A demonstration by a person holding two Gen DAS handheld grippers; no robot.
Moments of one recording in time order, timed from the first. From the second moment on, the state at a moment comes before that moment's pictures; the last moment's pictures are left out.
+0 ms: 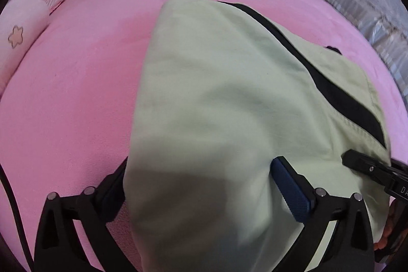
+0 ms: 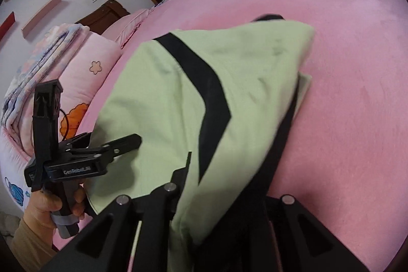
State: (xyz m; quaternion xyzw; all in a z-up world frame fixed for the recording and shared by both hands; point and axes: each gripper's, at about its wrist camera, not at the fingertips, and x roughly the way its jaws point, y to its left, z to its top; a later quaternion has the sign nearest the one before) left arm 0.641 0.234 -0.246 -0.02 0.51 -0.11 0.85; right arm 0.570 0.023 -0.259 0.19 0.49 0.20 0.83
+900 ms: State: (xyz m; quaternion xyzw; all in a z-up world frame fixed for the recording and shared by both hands) left arm 0.533 0.265 -0.226 -0.01 0.44 0.05 0.90; right arm 0.500 0.067 -0.210 0.01 0.44 0.10 0.89
